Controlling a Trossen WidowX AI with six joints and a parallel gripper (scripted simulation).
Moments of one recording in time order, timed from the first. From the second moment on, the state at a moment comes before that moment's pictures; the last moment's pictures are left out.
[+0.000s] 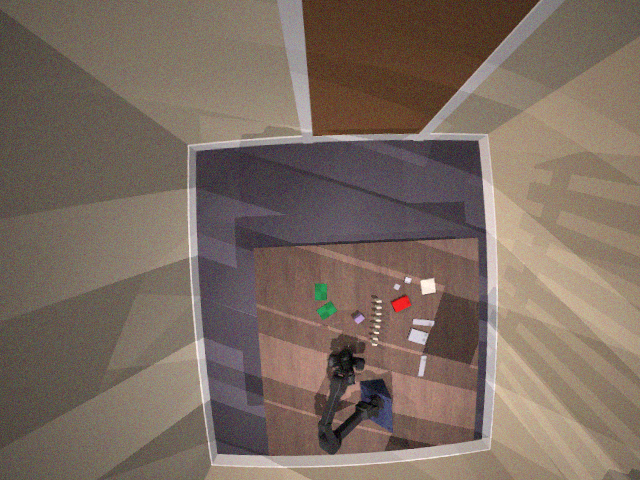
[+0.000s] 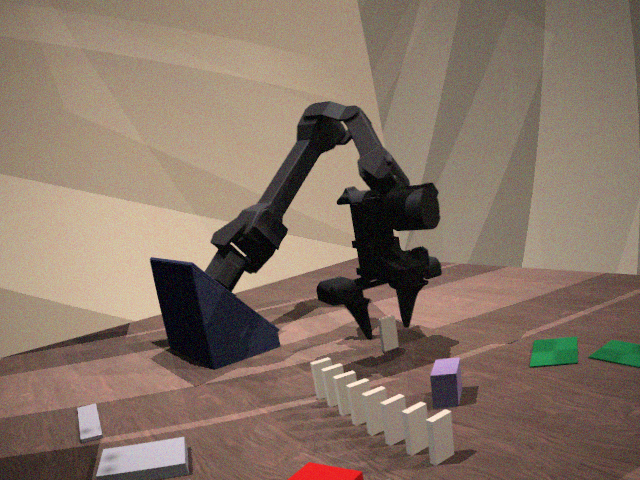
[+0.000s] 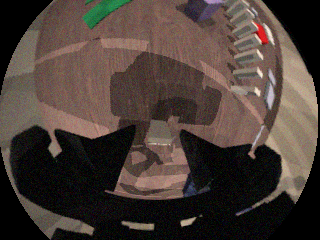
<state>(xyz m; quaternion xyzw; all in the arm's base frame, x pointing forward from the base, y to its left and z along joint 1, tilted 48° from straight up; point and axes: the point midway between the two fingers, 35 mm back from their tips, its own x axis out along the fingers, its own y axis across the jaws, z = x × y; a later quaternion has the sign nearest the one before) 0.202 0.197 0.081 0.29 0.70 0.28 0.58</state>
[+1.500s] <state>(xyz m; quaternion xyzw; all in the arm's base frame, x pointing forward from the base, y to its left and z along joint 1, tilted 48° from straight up) 0.260 0.042 0.102 0.28 0.70 0.27 0.59</state>
